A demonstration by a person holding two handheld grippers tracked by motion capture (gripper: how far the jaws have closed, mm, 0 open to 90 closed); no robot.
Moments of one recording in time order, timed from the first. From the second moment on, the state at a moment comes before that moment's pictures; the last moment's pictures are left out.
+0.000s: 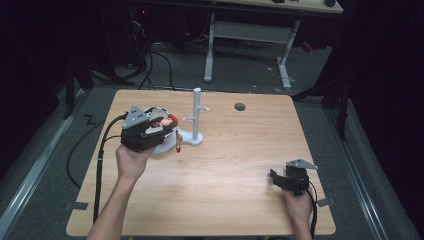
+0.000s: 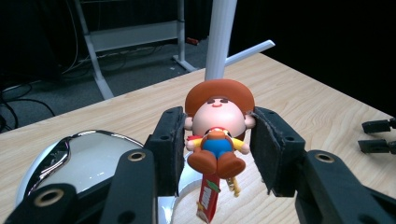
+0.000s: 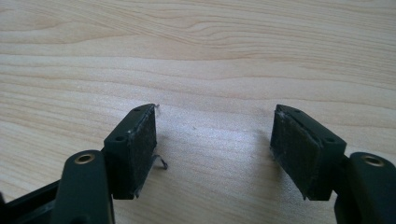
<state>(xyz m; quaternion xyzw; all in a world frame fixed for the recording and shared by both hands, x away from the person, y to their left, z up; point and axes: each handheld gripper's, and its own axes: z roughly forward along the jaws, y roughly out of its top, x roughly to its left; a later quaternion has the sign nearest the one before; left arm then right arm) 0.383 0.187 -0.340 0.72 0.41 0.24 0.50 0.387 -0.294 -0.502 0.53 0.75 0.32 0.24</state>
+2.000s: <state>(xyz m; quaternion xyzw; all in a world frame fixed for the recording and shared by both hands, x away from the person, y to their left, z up) 0.423 0.153 -0.333 0.73 0.40 0.25 0.49 0.387 -0.294 -0.502 0.53 0.75 0.32 0.24</state>
